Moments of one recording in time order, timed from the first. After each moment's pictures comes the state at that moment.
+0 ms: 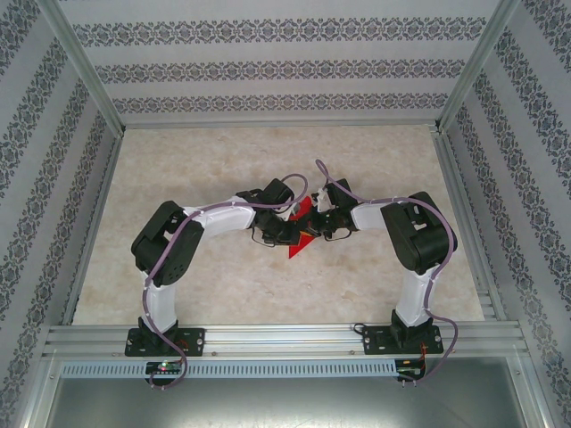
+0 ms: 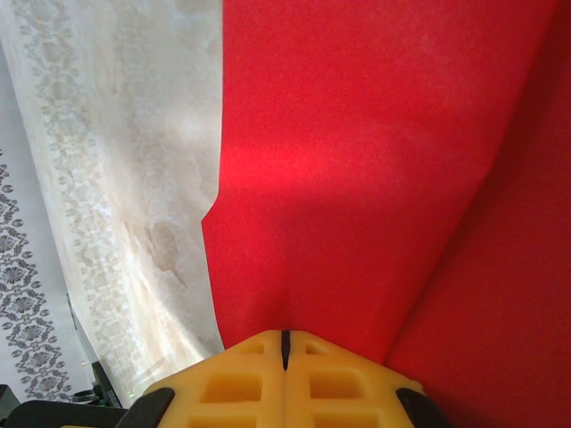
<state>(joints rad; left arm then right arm) -0.67 1.94 1.26 -0.49 0.44 -0.53 0.38 1.91 0.91 0.01 -0.72 0.71</state>
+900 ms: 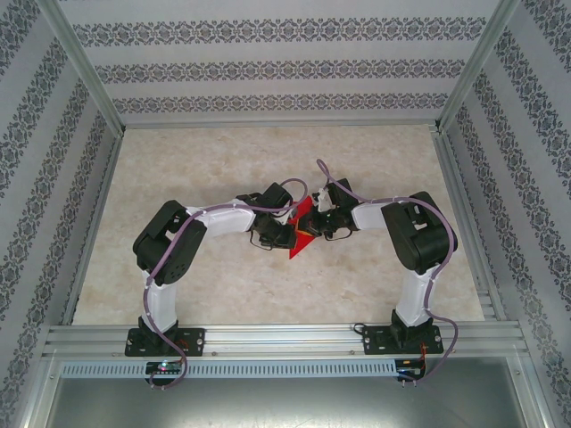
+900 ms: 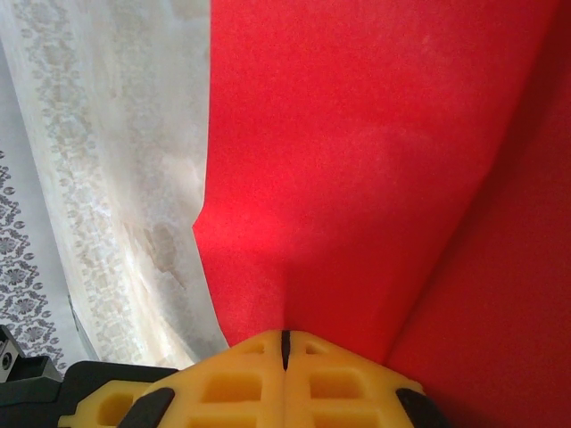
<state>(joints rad) -0.67 1.95 1.22 -0.48 0.39 -0.49 0.37 1.91 0.91 0.01 -0.72 0.71</state>
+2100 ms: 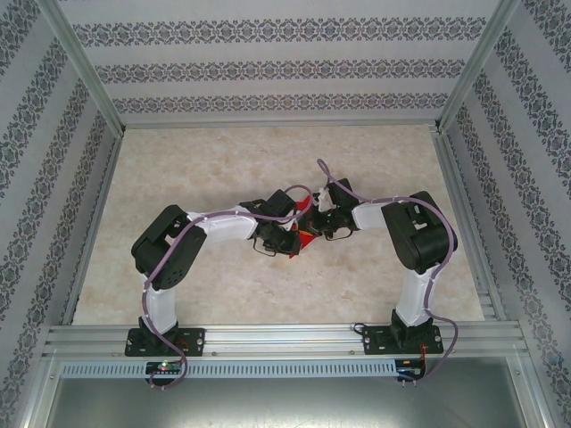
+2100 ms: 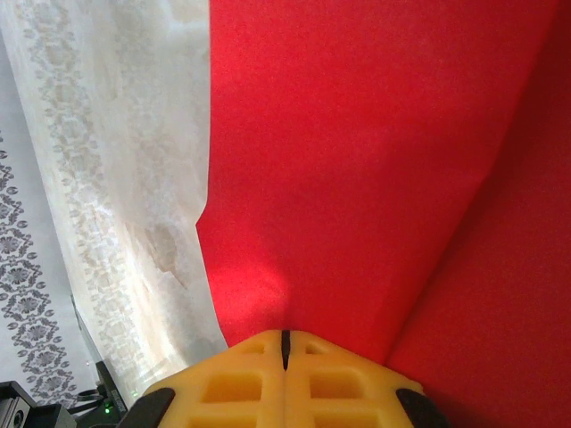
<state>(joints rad) -0.72 1.92 1.18 -0.42 0.36 -0.50 0.37 1.92 0.91 0.01 -0.73 0.70</state>
